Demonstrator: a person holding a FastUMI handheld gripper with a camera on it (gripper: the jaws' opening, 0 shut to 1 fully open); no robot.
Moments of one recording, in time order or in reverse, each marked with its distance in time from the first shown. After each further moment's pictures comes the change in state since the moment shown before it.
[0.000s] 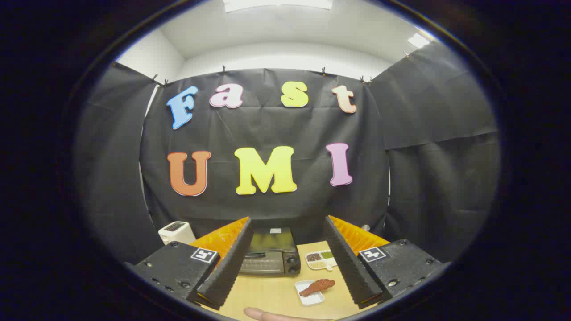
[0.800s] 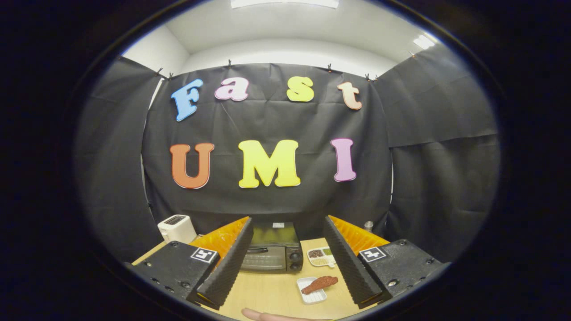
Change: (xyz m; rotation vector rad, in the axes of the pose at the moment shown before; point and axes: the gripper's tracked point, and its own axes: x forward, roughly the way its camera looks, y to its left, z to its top) arm 0.009 0.013 -0.021 -0.024 0.024 0.014
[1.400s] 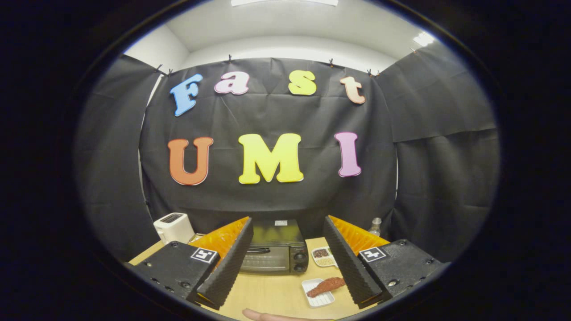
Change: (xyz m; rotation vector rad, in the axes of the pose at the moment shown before) arm 0.049 0.011 -0.035 0.005 0.010 0.006
